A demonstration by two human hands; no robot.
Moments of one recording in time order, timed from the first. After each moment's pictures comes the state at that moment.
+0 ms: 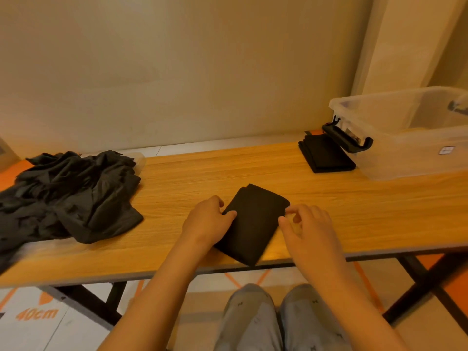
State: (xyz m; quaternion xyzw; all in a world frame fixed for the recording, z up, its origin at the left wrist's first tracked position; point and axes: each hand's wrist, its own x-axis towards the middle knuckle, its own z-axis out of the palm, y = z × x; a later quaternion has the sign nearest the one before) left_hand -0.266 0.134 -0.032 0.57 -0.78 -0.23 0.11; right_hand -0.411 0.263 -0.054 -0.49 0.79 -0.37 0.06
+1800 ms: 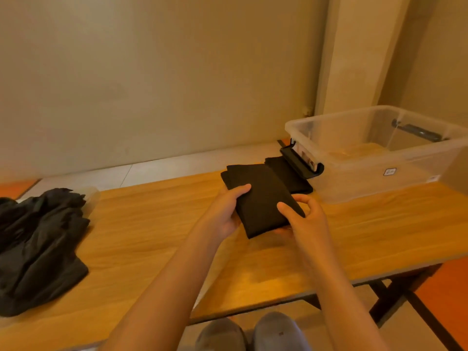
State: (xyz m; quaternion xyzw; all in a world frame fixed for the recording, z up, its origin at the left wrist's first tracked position) left_hand -0.416 0.114 0.008 0.39 -0.41 -0.77 0.28; right_hand -0.507 0.234 -0.016 -0.21 0.61 -0.70 0.31
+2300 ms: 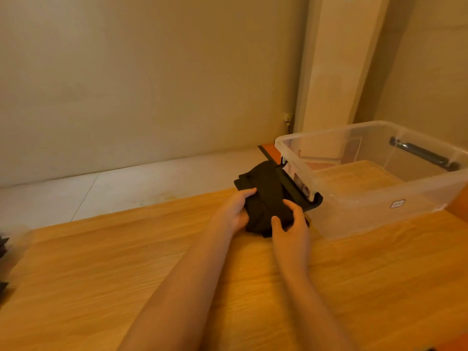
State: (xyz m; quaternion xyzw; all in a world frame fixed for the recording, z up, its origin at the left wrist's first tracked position) left_hand -0.542 0.011 -0.019 0.40 -0.38 -0.81 0.19; right_hand -0.569 0.131 -0.055 -0.21 0.76 -0.61 0.09
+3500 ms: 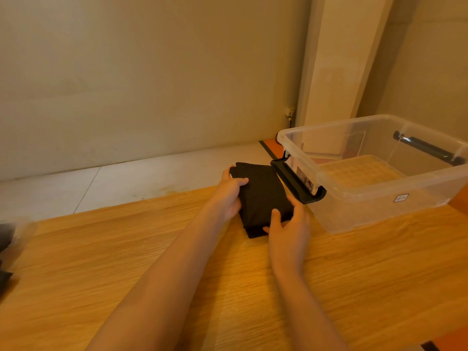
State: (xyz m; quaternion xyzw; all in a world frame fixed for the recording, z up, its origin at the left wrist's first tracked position) left_hand -0.528 -0.004 -0.009 0.35 -0.41 -0.80 0.28; right_hand -0.554 0.125 -0.060 -0.19 0.76 -0.62 0.04
